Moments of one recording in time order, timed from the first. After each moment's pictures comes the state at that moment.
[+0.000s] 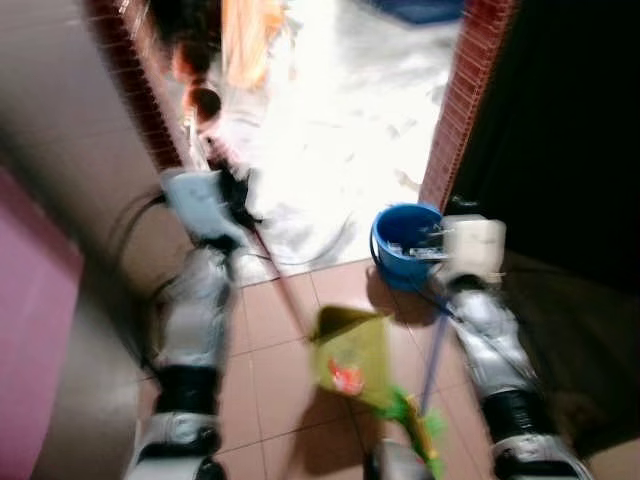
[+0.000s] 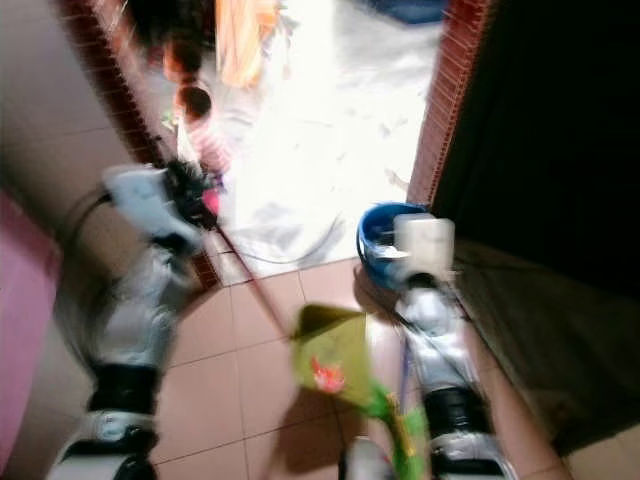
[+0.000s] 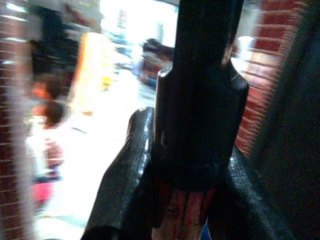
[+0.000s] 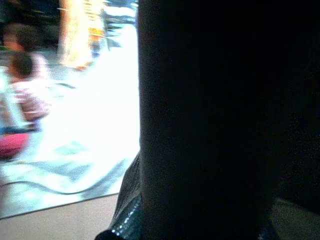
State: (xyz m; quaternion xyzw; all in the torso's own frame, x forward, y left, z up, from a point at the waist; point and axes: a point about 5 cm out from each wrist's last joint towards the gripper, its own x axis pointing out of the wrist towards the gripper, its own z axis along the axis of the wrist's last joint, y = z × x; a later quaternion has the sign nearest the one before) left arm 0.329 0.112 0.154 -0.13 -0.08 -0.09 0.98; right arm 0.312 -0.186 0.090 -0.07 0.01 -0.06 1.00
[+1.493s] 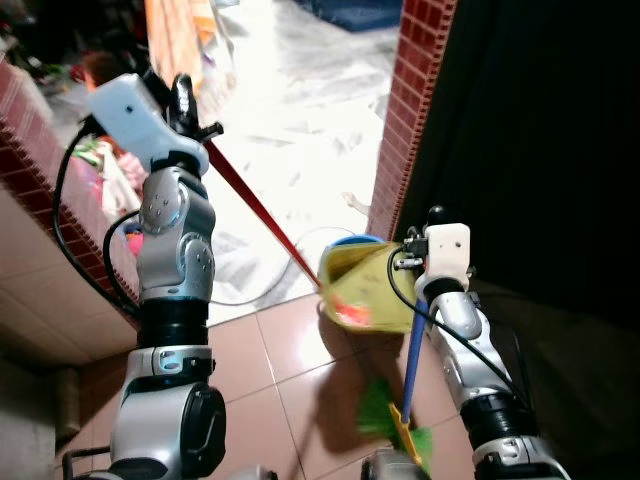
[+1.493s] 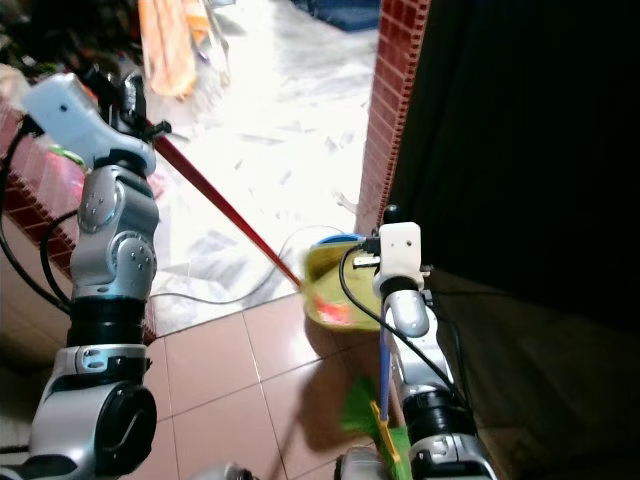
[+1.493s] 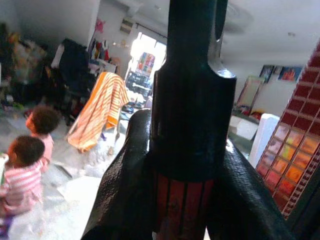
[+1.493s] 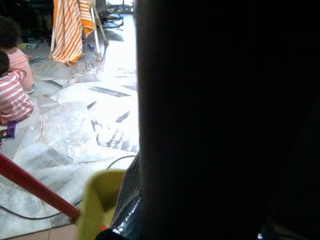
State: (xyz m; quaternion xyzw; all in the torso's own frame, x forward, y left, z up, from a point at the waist) left arm 0.360 0.155 0.240 -0.18 -0.19 0.05 0.96; right arm 0.314 -0.153 0.089 -0.06 0.01 0.01 1.00
